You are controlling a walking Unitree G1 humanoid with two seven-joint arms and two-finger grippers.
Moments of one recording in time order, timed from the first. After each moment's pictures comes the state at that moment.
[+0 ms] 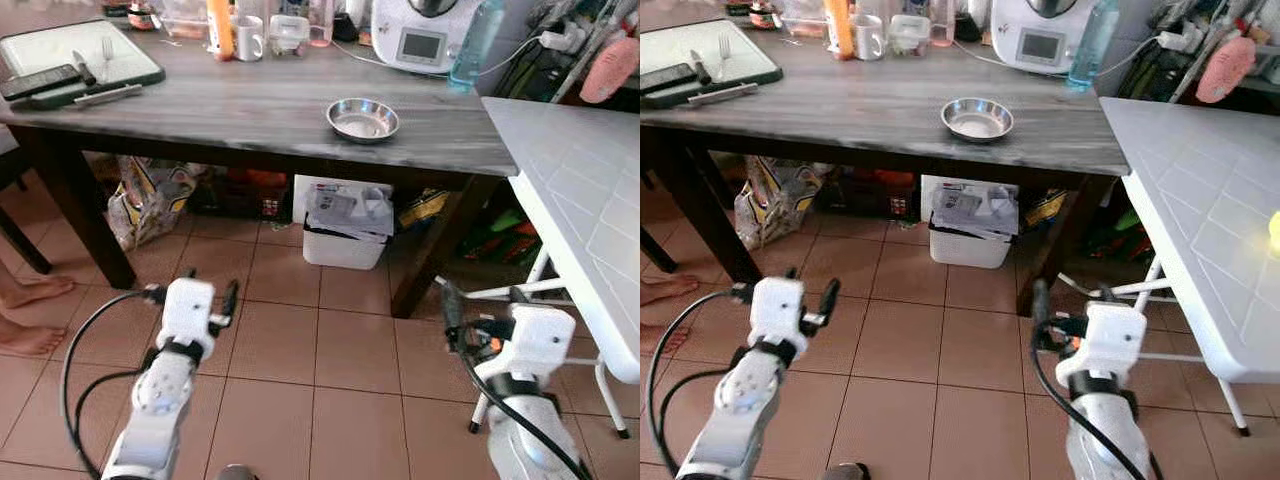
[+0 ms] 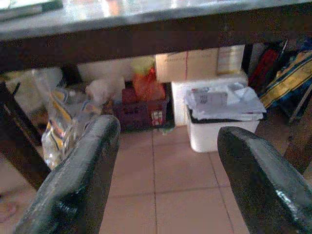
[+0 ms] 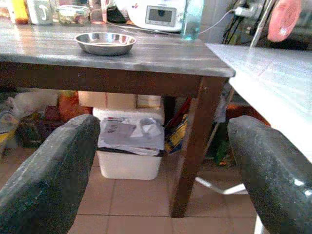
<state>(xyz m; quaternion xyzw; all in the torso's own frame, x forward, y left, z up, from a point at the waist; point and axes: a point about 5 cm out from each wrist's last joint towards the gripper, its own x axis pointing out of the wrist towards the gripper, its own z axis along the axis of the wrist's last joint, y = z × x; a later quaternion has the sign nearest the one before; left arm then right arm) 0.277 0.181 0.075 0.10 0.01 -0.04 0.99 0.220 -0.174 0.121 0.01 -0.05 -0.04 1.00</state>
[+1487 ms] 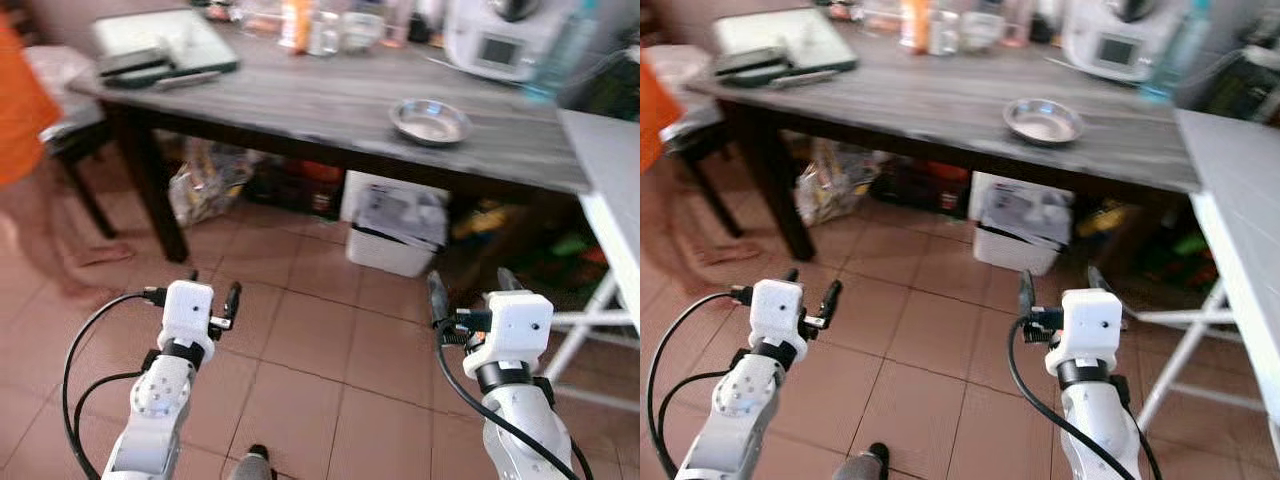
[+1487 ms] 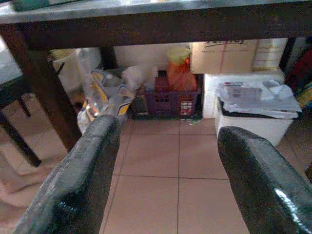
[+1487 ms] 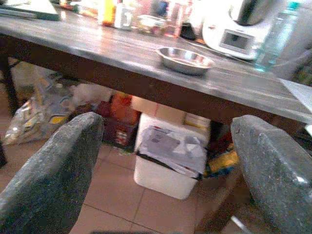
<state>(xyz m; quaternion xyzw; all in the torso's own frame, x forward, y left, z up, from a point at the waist) 0.274 0.176 0.080 0.09 0.01 -0.06 0.99 0.229 -0.159 0.133 -0.05 -0.07 0.00 1.00</state>
